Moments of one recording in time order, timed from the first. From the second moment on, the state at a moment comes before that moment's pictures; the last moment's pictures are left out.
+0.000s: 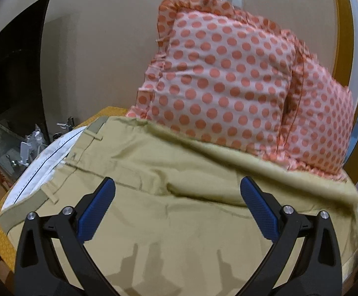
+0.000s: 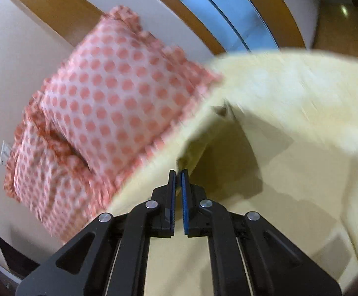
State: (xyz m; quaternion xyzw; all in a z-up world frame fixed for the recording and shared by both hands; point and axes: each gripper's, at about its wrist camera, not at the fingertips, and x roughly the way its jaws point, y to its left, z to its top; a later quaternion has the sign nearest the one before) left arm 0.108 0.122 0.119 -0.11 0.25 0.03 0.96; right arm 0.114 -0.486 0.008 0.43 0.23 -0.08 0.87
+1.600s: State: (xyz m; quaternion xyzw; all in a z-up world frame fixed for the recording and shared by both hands) left arm 0.001 0.161 0.035 -0.21 0.36 0.03 0.91; right arm -0.014 -0.509 -0.014 0.38 0.18 -0.17 0.89
